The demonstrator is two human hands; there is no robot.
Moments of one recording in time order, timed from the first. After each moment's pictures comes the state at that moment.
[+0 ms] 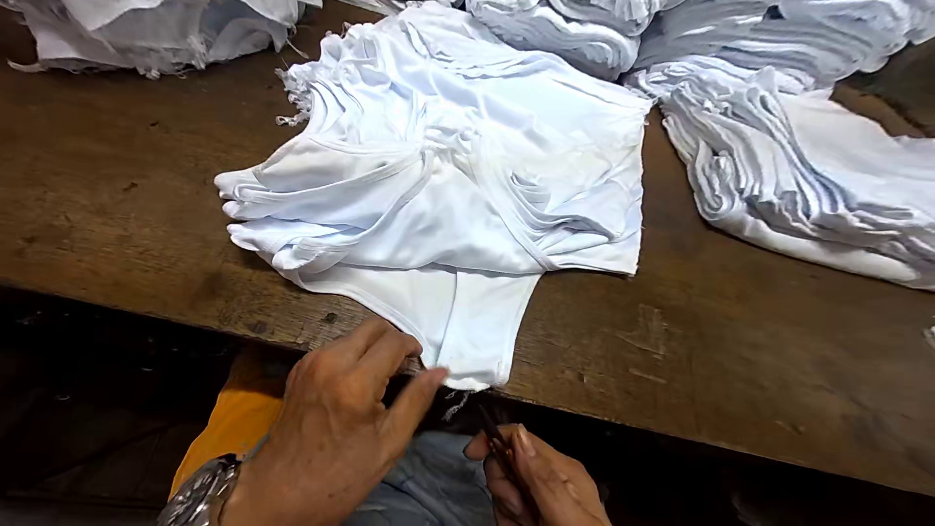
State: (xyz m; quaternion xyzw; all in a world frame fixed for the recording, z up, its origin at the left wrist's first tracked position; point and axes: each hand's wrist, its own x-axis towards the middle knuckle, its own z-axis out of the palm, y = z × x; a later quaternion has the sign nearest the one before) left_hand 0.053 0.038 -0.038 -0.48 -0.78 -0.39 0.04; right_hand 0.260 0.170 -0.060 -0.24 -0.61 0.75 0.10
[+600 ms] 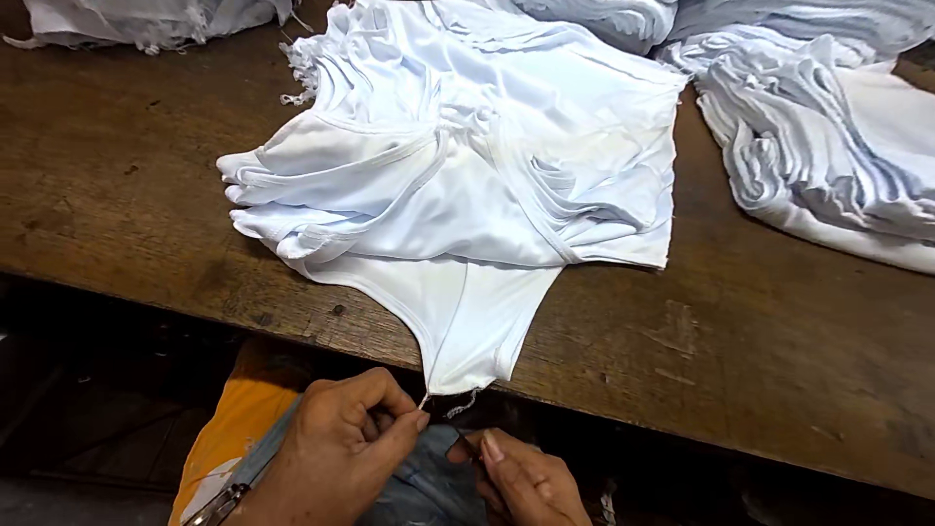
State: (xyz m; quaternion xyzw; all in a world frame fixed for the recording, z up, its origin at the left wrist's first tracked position) left_hand 0.073 0.007 -0.071 -0.35 -0.71 -0.58 -0.20; right_hand 0.249 0.158 -0.071 -0.24 -0.67 0.70 0.07
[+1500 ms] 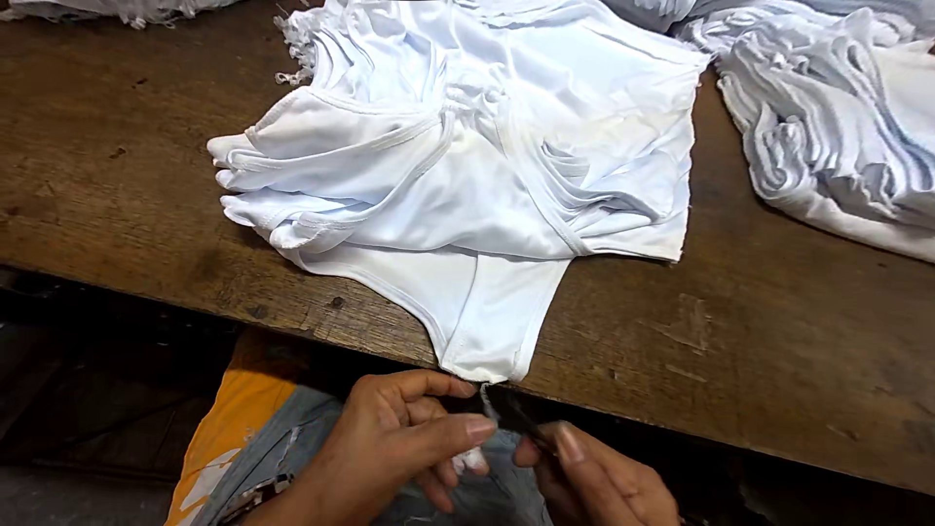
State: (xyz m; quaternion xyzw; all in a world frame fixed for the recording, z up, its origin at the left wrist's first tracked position) left_hand 0.084 0.032 -0.055 -0.17 -0.48 -0.67 -0.54; right_hand 0.268 0.189 -0.048 -0.23 -0.72 0.65 0.12
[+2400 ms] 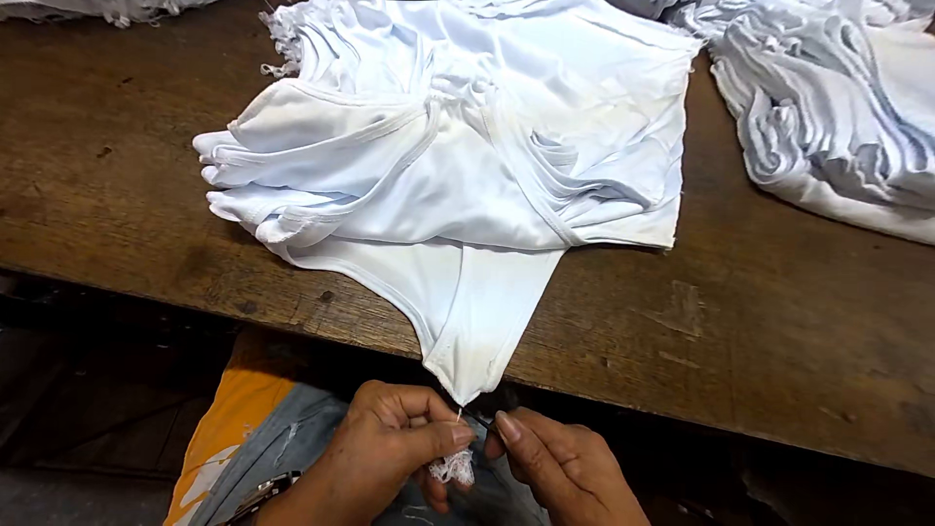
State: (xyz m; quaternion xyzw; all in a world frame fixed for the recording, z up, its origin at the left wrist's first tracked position) left_hand 0.095 0.031 -0.070 -0.16 -0.49 -0.65 -0.55; right_hand 0.252 0.191 -0.054 -0.23 -0.80 0.55 0.05
